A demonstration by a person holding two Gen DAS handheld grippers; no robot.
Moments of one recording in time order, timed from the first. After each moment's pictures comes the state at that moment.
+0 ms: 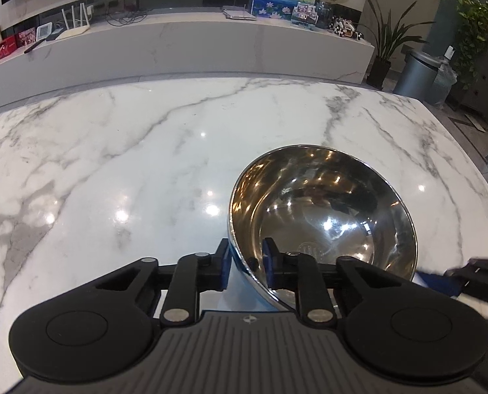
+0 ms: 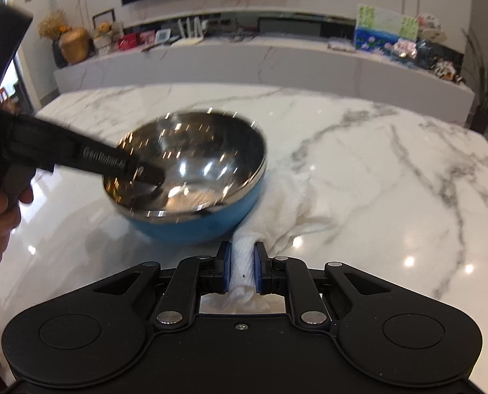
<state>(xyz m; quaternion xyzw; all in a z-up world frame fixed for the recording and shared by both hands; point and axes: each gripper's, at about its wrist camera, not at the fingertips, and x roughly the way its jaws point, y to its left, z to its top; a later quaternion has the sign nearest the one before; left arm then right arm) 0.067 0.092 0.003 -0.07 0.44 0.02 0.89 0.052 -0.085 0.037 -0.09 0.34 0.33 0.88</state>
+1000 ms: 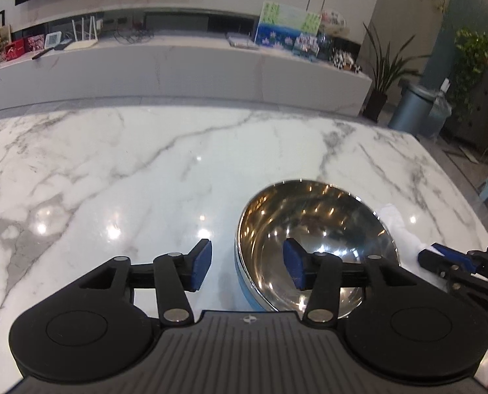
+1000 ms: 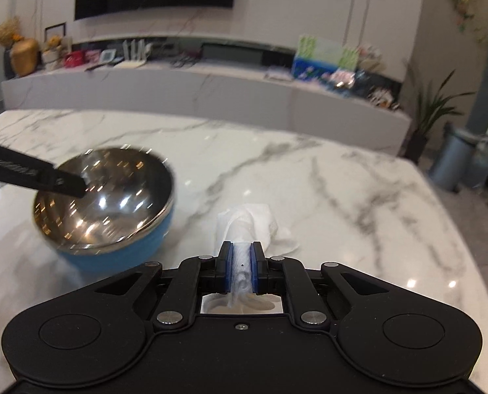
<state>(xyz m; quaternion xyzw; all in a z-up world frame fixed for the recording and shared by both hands) 0.050 0.103 0.021 -0.11 0.38 0.02 0.92 0.065 -0.100 0.035 -0.14 0.31 0.22 0.91</state>
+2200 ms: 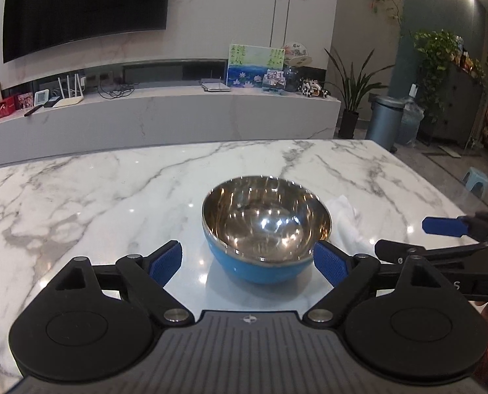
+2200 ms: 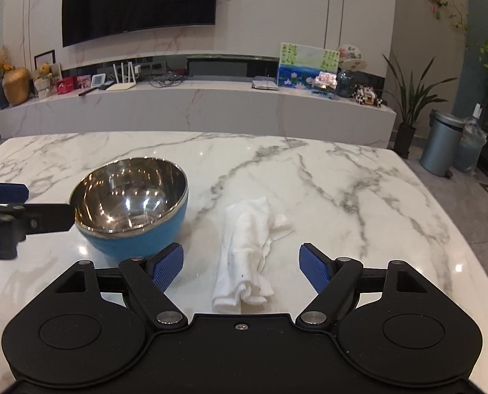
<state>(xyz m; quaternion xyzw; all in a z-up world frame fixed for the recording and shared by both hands) -0.026 0.057 0.035 -0.04 0.30 -0.01 0.95 0.009 -0.123 0.055 -0.09 0.29 0.21 0.93</state>
